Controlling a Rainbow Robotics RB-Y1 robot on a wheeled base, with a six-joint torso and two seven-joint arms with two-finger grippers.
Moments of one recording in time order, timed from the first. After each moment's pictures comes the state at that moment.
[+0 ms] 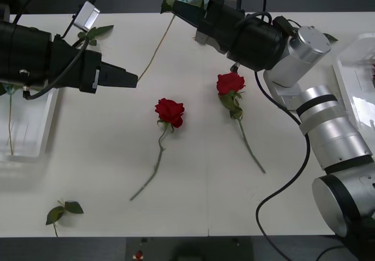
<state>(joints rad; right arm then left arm) -0.78 -0.21 0.06 -1.07 -2.12 1.02 2.29 -0.51 0.69 0.02 -1.73 1.68 1.43 -1.82</state>
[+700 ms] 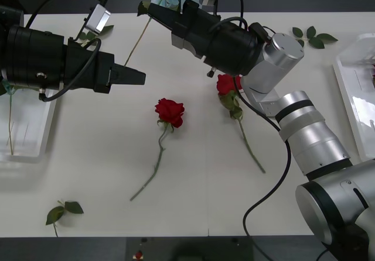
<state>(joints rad) -0.78 -0.13 0.11 -1.07 -2.13 0.95 2.30 -0.51 0.69 -0.04 -1.73 1.67 1.34 -1.82</state>
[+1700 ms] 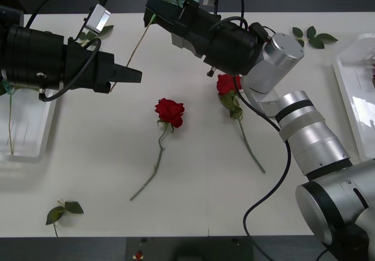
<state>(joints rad) -0.78 -0.13 0.11 -1.07 -2.13 0.93 2.30 -0.51 0.69 -0.04 -1.73 1.67 1.34 -1.82</state>
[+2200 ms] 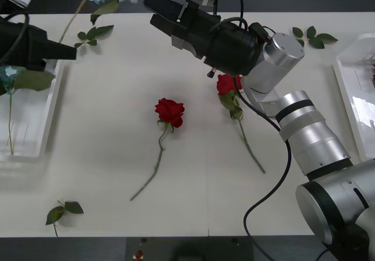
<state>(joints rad) -0.78 -0.13 0.11 -1.07 -2.13 0.96 2.31 -0.51 0.75 0.30 -1.73 1.45 1.57 -1.86</state>
